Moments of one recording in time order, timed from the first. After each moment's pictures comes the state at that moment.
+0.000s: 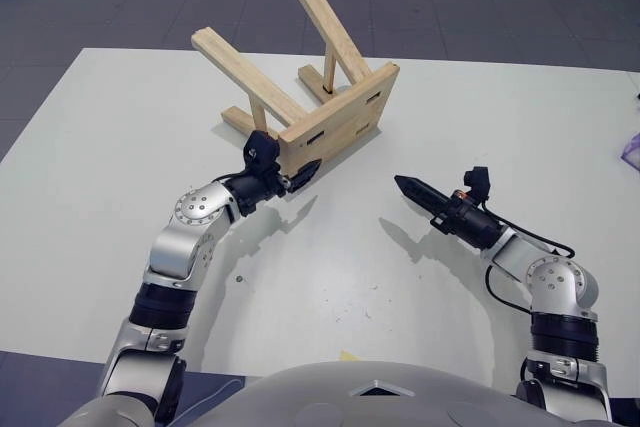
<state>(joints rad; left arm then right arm) -0.20 0.38 -0.15 -0.10 -0.32 0.34 -0.54 -0.04 -0.35 -0.26 -0.05 0.98 0.88 0.64</state>
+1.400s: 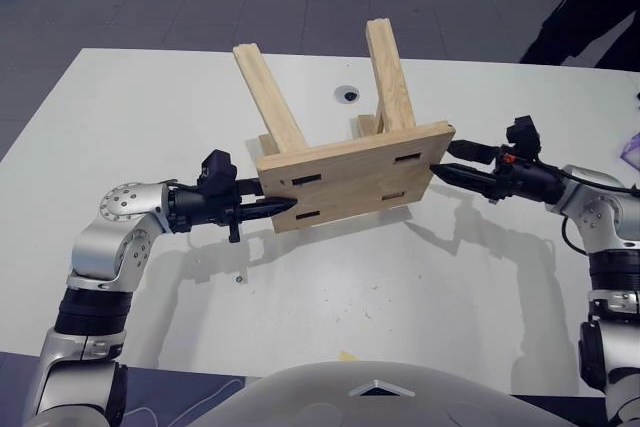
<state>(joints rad) -0.15 0.66 -0.01 -0.15 -0.59 0.40 -1.22 -0.41 -0.68 -0.06 0.32 0.62 0.61 1.28</state>
